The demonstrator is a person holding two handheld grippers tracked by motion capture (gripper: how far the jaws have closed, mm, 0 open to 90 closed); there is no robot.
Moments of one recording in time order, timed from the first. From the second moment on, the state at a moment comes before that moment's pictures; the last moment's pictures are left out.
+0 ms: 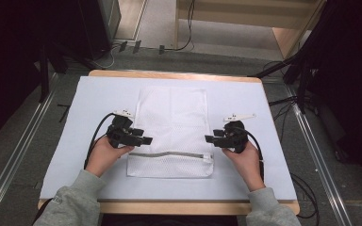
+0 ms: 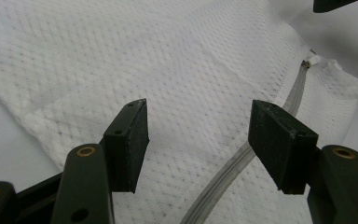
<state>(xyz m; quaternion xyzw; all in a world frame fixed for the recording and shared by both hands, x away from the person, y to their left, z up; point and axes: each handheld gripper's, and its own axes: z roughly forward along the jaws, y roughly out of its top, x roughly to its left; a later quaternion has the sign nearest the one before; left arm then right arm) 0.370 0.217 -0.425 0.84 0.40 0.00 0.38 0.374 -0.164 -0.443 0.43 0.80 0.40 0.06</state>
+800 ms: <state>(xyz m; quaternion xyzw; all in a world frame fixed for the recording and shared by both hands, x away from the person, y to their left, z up) 0.369 0.175 -0.425 0.86 0.35 -0.01 0.37 0.340 -0.155 -0.452 0.43 0.82 0.38 0.05</state>
